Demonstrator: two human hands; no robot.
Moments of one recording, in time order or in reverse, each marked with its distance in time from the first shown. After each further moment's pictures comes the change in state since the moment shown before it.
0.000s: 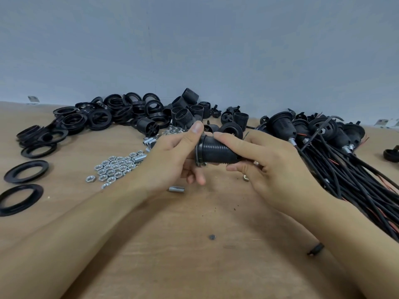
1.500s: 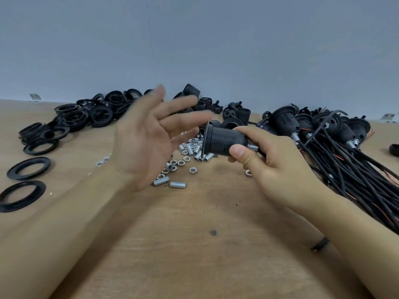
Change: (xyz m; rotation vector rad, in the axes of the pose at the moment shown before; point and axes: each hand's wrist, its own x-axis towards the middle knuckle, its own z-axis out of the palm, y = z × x) left_hand -0.002 0.021 -0.018 -0.299 0.154 0.096; right_hand -0.001 -0.008 0.001 0.340 -0.028 0.302
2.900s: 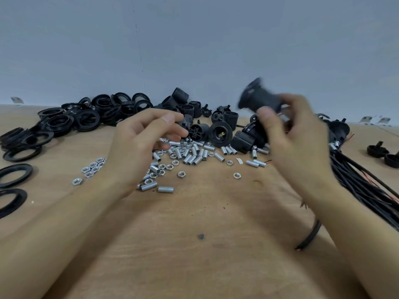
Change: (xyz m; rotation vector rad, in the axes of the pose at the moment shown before) left_hand 0.003 -0.014 -0.004 0.408 0.103 0.193; right_hand 0.015 0.014 -0.029 -0.155 0.571 0.059
